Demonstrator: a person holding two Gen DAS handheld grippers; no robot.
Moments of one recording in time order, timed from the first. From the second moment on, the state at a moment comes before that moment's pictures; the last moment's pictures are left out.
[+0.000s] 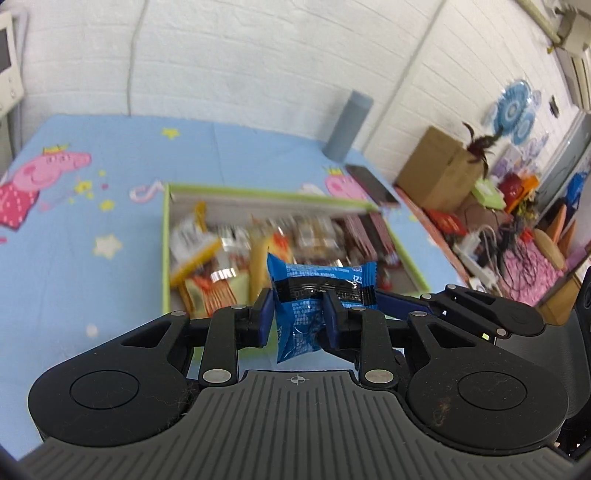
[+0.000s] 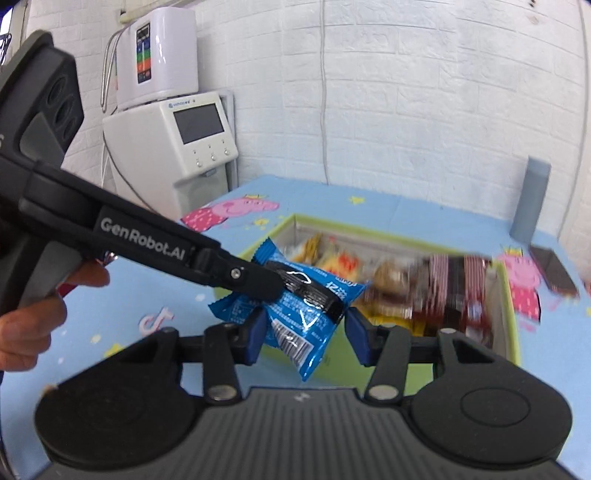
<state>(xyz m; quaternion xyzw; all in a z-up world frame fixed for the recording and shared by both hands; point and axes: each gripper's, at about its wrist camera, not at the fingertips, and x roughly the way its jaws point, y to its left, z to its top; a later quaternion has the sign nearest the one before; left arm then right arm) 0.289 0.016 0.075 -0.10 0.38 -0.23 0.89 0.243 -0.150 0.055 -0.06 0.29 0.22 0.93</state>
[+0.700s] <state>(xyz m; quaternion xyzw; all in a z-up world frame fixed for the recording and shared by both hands) 0.374 0.028 0.048 -0.10 0.37 -0.19 0.90 0.352 -0.119 0.032 -0.09 0.31 0.23 0.92</state>
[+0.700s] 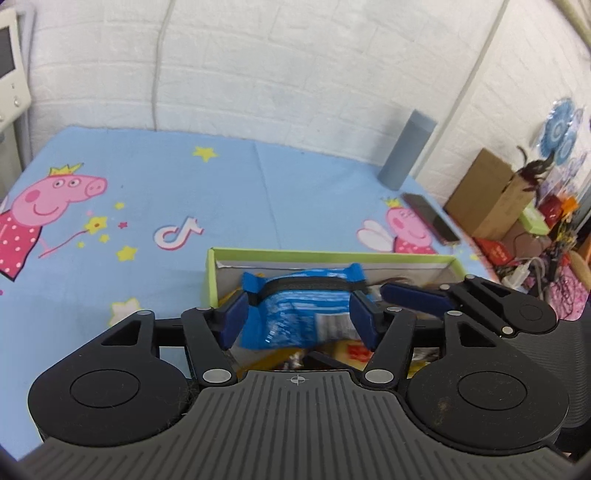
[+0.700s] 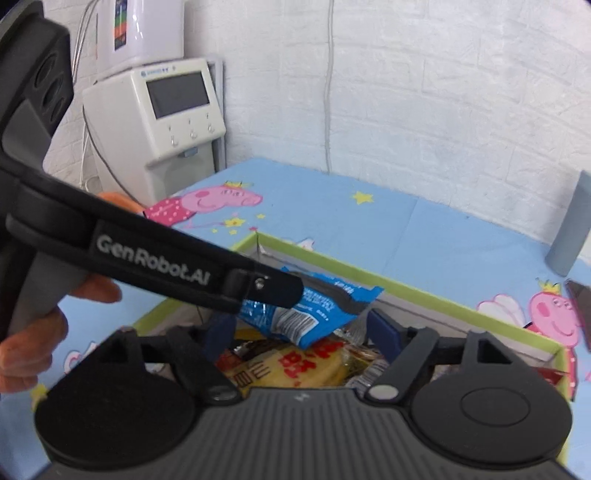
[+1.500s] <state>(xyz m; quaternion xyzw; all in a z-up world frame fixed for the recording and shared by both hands) 0.074 -0.017 -0.018 -0.05 0.34 -0.08 0.94 0.036 -0.237 -0.001 0.13 0.26 -0.01 0.96</state>
